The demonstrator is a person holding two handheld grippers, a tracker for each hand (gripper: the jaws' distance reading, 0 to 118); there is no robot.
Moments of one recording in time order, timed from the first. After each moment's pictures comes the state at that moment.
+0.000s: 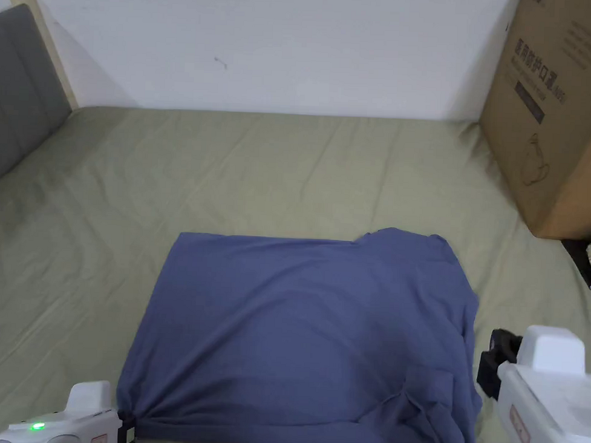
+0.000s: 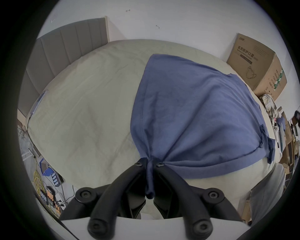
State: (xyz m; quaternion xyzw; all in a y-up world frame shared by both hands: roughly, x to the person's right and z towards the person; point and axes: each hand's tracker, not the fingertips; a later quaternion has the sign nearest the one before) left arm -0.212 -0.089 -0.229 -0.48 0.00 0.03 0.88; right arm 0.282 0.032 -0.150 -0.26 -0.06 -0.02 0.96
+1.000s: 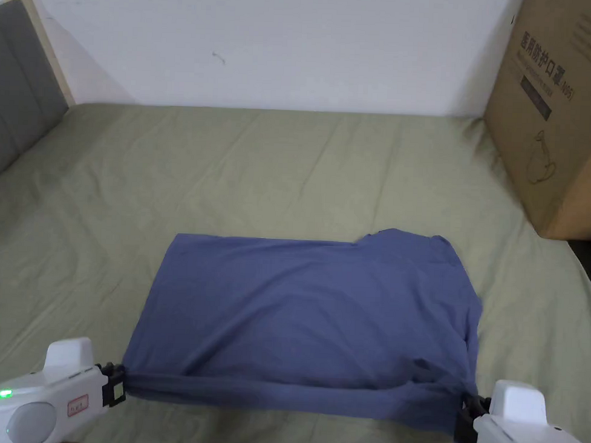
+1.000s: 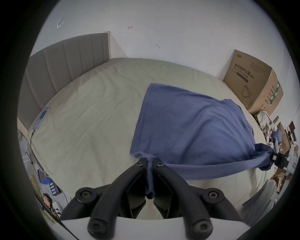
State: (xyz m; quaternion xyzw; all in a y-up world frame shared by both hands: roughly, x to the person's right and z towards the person) left arm -0.215 -0.030 -0.271 -0.42 0.00 0.05 0.91; right arm 0.291 -0.045 -0.169 -0.36 -0.04 -0.06 0.93
